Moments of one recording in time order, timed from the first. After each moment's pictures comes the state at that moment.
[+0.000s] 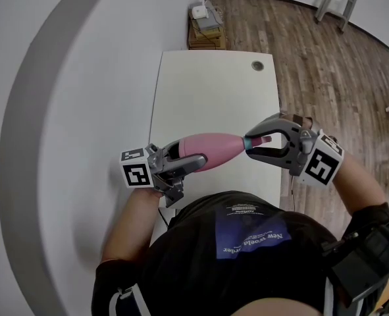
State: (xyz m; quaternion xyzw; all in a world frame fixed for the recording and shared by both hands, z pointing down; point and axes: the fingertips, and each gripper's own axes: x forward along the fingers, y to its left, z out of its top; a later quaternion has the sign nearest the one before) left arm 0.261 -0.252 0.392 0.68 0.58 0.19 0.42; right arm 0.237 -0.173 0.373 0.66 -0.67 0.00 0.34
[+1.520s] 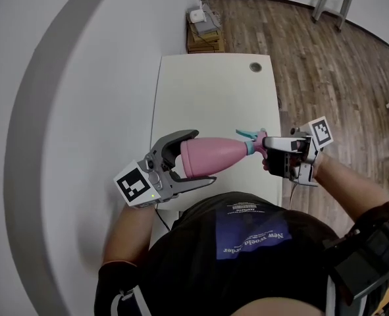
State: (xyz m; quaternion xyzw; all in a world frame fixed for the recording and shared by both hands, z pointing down) left arm 0.221 -0.231 0.372 0.78 0.63 0.00 0.05; right arm 0.246 -0.135 0.403 0.47 -0.57 0.37 -0.56
